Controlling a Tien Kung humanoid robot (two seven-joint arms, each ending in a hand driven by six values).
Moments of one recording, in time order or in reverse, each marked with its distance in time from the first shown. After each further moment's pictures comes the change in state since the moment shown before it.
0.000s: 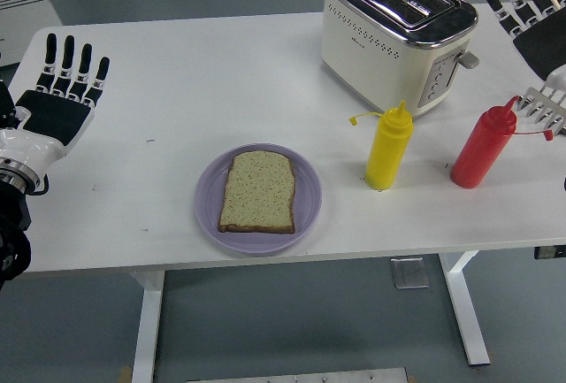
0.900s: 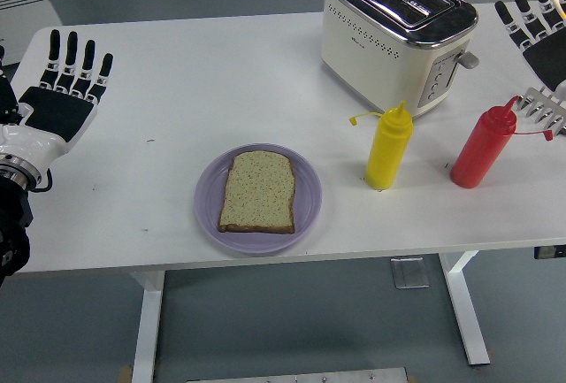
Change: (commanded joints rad) left arm -0.013 -0.004 0.001 0.000 -0.006 0.009 0.012; right arm -0.043 0.008 0.039 0.006 0.022 -0.020 -0.003
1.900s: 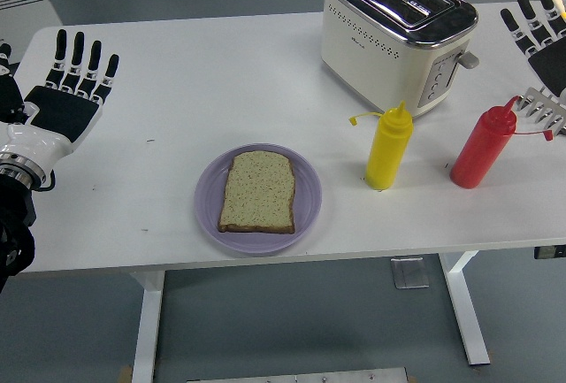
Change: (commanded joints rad) left arm -0.012 0.002 0.016 0.000 0.014 0.005 0.005; right arm -0.019 -0.008 0.010 0.000 -0.013 -0.016 0.002
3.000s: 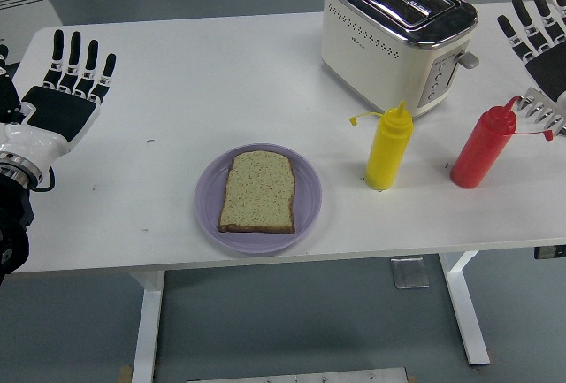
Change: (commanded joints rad) left arm 0.002 -0.001 -0.015 0.000 -0.029 0.004 0.007; right arm -0.006 -0.008 -0.018 0.000 0.015 -0.005 0.009
